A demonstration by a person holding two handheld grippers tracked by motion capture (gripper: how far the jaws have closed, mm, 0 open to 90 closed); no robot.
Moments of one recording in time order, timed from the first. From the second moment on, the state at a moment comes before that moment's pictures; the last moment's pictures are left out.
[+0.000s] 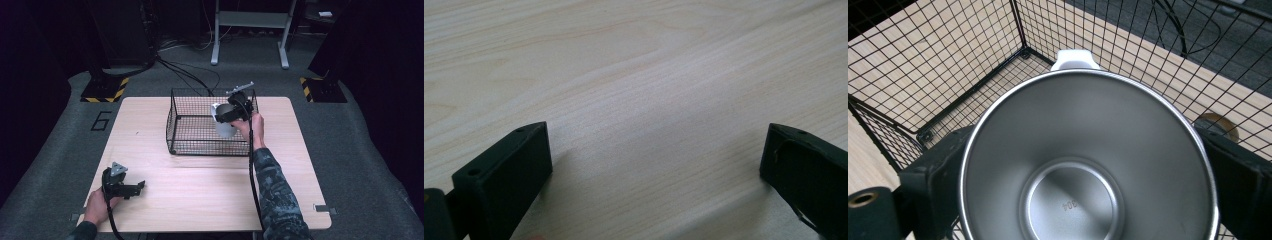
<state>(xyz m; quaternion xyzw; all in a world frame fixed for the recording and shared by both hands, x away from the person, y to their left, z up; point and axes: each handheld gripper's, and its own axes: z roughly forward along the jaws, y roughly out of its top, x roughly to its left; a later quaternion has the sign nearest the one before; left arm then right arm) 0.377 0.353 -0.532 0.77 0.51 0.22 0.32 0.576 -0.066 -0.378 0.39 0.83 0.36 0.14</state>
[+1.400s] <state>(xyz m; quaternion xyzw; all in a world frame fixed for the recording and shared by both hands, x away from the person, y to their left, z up) 0.377 0.353 -0.532 0.77 0.51 0.22 0.33 0.595 -0.050 -0.416 0.42 0.85 0.31 0.10</state>
